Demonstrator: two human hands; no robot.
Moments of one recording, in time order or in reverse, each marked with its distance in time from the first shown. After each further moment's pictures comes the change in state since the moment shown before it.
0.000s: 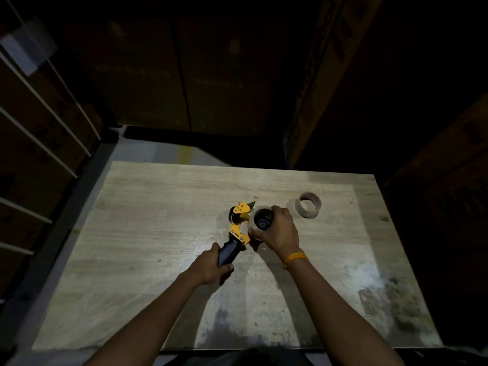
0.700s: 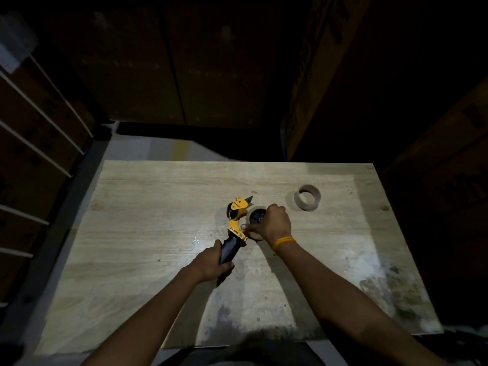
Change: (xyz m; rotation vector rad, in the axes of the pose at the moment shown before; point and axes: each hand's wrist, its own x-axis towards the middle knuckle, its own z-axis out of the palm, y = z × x) left_hand 0.011 -0.001 -0.001 0.093 -0.091 0.021; right_hand 0.019 -0.023 0.010 -0.106 -0.103 0.215
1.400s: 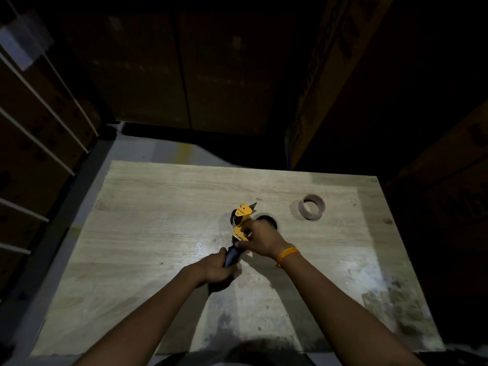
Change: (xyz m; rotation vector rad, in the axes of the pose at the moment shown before) left_hand 0.002 0.002 -0.011 -0.095 -0.163 -0.053; right_hand -0.003 -0.014 0.014 -0.067 -0.313 -0.462
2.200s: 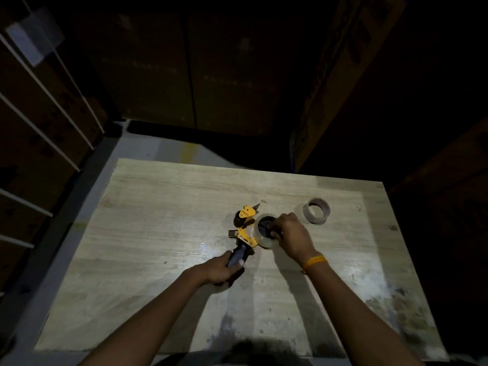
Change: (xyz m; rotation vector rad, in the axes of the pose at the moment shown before) left_hand -0.003 0.000 0.003 -0.178 -0.068 0.020; right_hand -0.021 0.049 -0.023 -0.169 0.315 -0.035
